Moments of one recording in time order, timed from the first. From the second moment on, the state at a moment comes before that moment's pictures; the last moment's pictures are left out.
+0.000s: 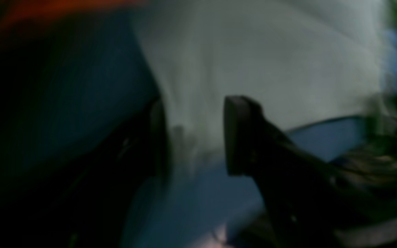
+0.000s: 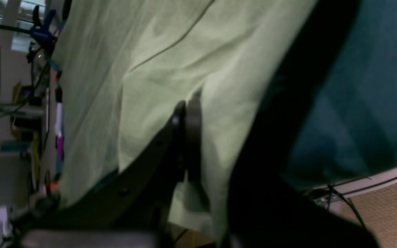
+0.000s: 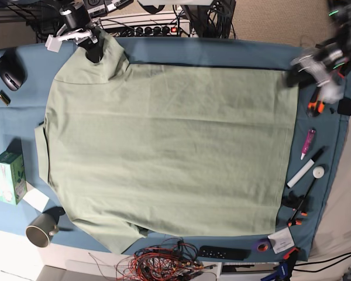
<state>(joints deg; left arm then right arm) 21.1 -20.0 -17.9 83.6 -61.7 -36.9 46.6 -39.0 -0.8 33.0 95.4 59.4 25.6 -33.6</state>
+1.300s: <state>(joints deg) 22.2 -21.4 -21.1 83.1 -58.4 -37.1 47.8 -39.0 -0.6 32.7 95.4 57.4 26.5 -33.1</state>
